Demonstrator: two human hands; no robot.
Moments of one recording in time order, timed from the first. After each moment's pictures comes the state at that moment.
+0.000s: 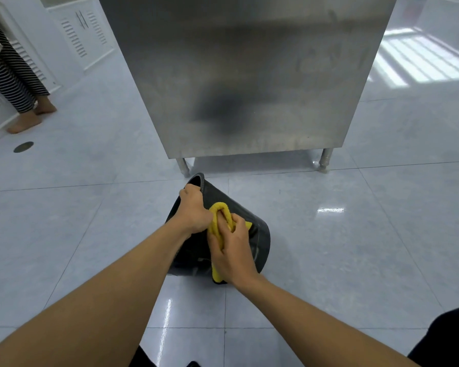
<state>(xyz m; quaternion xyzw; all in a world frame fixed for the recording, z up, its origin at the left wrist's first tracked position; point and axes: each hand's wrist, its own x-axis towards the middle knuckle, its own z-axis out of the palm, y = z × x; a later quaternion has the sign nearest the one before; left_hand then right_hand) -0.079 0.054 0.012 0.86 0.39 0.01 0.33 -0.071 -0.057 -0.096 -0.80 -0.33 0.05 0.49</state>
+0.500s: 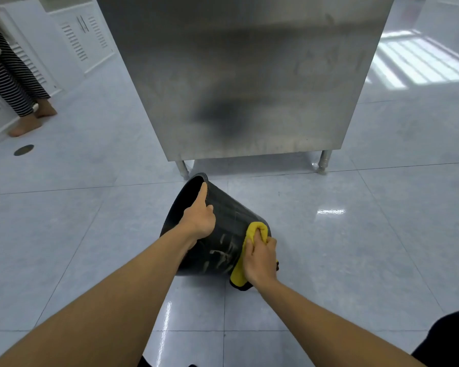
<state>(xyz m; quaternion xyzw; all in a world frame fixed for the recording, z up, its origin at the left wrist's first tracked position) -0.080 0.042 0.005 0.83 0.38 0.00 0.41 -0.040 -0.089 -0.141 -0.89 -0.13 0.16 0.42</state>
